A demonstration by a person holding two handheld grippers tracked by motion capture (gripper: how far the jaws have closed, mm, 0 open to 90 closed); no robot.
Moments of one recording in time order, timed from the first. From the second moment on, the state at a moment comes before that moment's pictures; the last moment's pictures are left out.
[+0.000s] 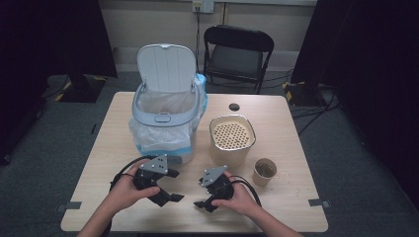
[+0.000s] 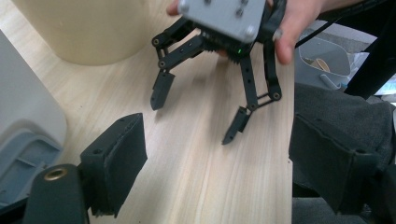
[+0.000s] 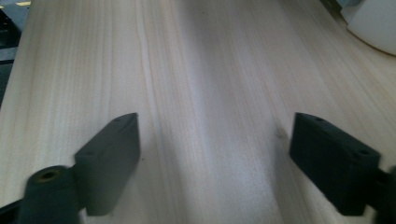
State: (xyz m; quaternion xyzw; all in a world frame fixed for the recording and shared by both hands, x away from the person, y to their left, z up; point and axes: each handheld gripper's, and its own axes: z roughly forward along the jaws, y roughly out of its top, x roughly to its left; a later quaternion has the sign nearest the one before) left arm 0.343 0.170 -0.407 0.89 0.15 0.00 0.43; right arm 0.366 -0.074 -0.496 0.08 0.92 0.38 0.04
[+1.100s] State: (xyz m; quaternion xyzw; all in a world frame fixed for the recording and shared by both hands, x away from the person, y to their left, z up) left arm 0.347 0.156 -0.467 0.91 0.14 0.01 0.39; right arm 0.364 -0.124 -0.468 0.10 0.92 0.39 0.02
